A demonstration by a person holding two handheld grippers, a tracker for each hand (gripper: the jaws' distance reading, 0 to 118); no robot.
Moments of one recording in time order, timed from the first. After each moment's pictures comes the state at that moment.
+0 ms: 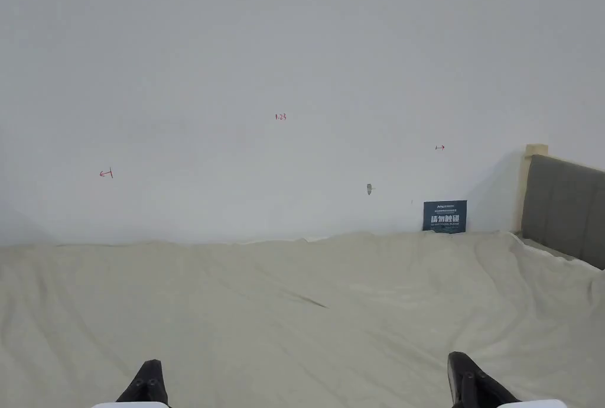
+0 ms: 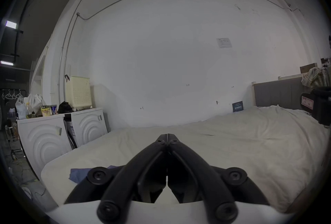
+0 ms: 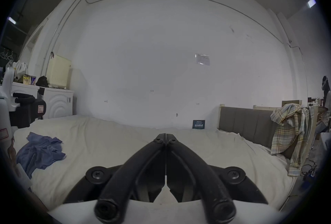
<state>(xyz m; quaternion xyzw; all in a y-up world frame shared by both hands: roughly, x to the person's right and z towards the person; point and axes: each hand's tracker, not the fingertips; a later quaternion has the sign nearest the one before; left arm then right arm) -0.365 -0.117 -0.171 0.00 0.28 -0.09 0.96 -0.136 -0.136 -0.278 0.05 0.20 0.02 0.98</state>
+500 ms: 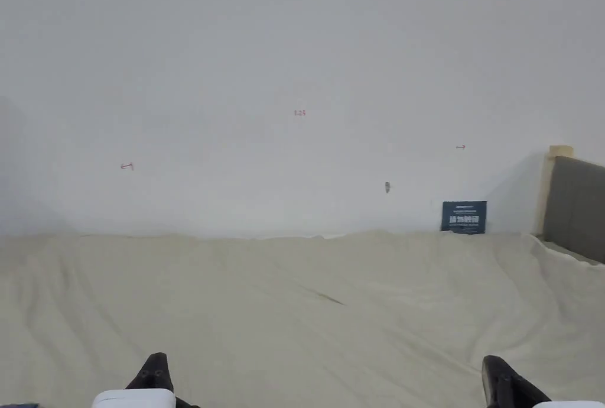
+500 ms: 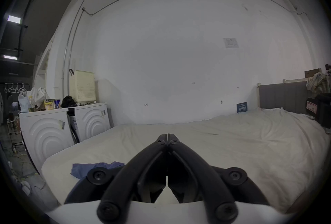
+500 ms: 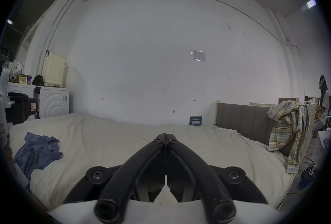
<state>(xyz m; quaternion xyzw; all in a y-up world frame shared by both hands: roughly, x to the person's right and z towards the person) -0.381 -0.118 -0.161 0.00 0.30 -0.06 0.95 -0.134 -0.135 -0.274 0.04 0.18 0.02 0.98</state>
